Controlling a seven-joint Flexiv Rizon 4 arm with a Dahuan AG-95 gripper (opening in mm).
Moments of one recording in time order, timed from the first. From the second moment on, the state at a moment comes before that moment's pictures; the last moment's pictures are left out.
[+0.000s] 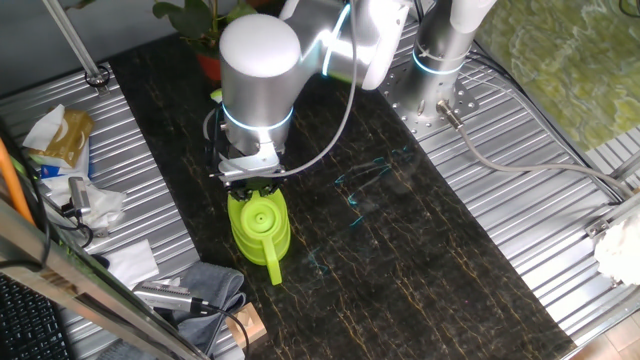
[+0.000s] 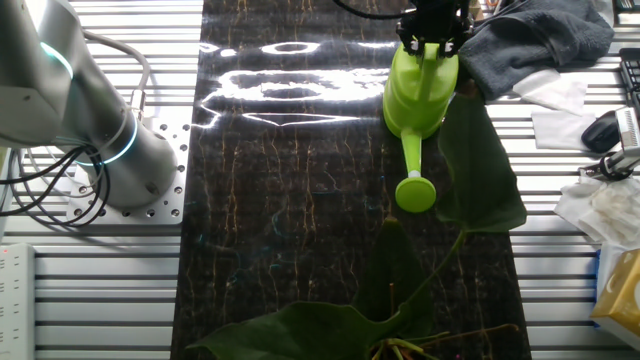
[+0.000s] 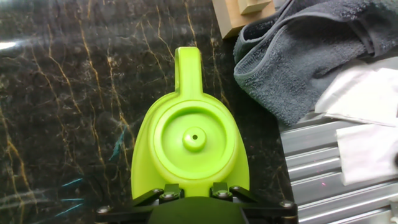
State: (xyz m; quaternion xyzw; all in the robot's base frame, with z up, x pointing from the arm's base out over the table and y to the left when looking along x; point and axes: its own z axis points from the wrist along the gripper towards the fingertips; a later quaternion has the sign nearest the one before) arm 0.550 0.144 0.151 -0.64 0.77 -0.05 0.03
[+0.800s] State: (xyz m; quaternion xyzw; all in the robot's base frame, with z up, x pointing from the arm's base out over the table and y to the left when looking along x) arm 0.551 0.144 0.151 -0.64 0.76 -0.05 0.03
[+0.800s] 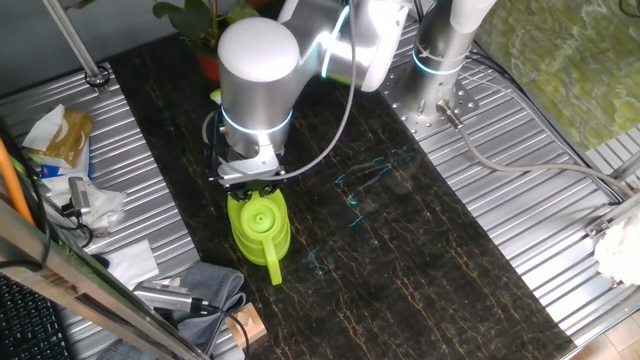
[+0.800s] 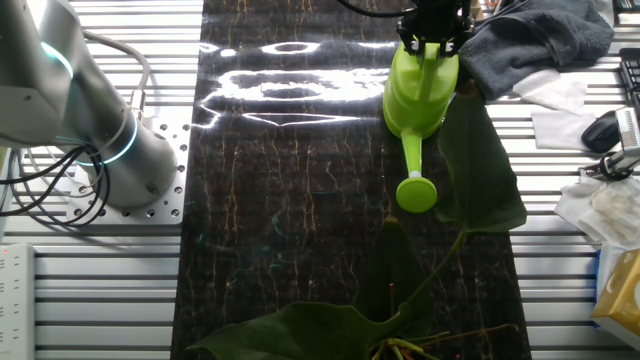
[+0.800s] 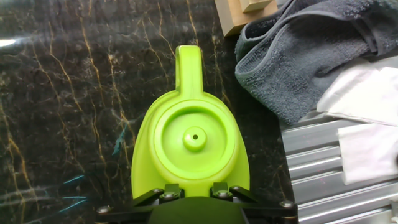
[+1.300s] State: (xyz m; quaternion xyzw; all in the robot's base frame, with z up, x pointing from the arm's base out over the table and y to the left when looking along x) arm 0.553 0.146 0.156 -0.63 0.78 -0.05 0.02
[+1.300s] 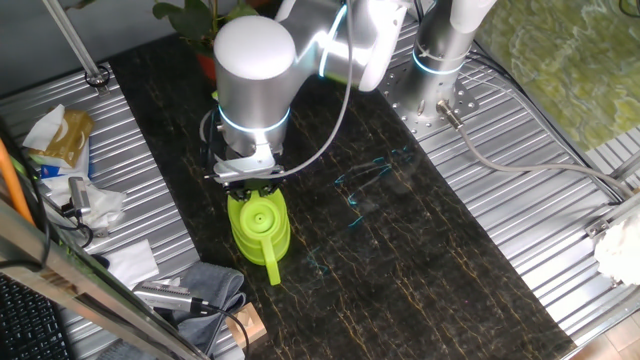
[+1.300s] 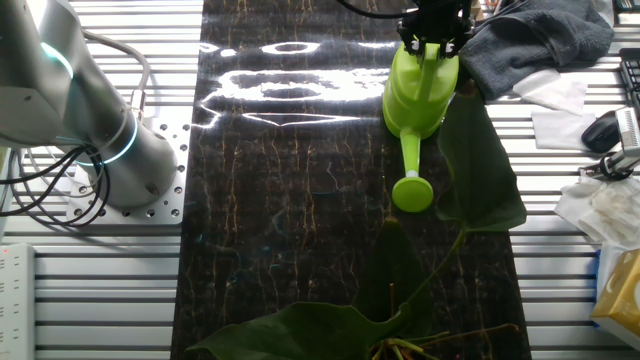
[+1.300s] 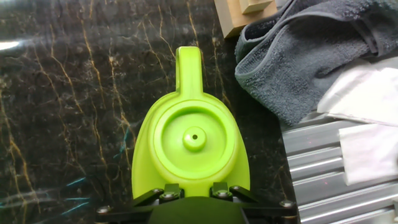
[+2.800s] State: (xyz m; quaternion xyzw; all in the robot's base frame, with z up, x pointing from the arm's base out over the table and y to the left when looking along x) arm 0.543 0.144 0.199 -0.60 0.80 -0.06 -0.01
